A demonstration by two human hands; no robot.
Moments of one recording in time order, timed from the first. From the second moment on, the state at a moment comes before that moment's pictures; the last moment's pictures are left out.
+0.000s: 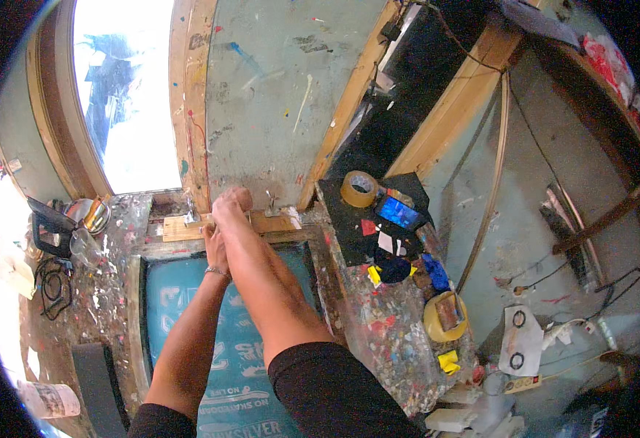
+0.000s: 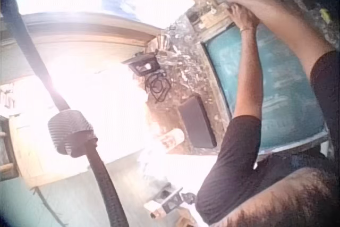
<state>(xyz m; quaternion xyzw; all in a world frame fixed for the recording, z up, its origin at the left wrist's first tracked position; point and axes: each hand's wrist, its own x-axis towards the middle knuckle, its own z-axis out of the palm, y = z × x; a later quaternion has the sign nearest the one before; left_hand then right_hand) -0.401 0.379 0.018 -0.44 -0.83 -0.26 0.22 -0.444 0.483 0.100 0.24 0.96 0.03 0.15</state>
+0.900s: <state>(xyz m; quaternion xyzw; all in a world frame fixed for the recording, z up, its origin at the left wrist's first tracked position) -0.377 0.396 0.047 -0.44 -0.86 -0.21 0.13 -0.400 0.597 0.077 0.08 0.81 -0.49 0.31</state>
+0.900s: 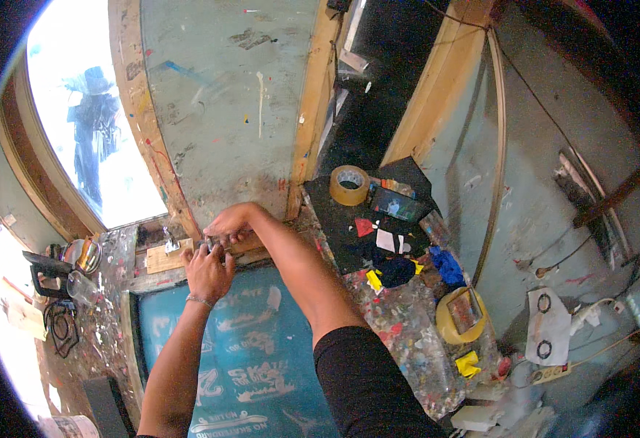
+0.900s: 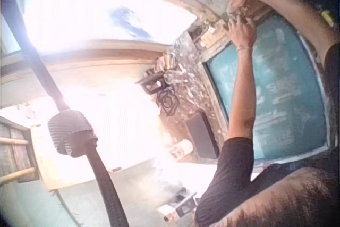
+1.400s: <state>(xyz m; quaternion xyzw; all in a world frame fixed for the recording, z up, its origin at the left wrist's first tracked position) -0.372 0.404 0.042 -0.45 -0.86 -0.20 0.14 -0.427 0.564 0.074 0.12 0.96 -0.18 0.17</state>
